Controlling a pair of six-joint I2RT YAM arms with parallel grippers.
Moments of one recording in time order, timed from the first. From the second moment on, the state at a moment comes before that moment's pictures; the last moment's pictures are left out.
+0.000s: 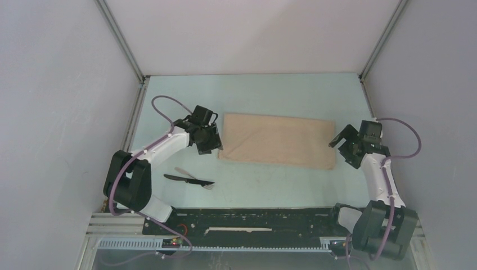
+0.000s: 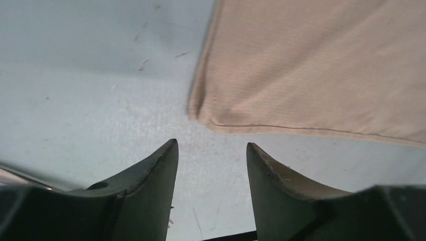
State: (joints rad) left arm -0.42 1.52 0.99 -0.60 0.03 -0.70; right arm -0.29 1.10 0.73 -0.57 -0.05 0.53
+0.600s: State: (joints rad) left arm -0.41 1.75 1.03 -0.41 0.23 -0.71; right arm -0.38 1.36 0.65 -0.41 -0.39 0.53
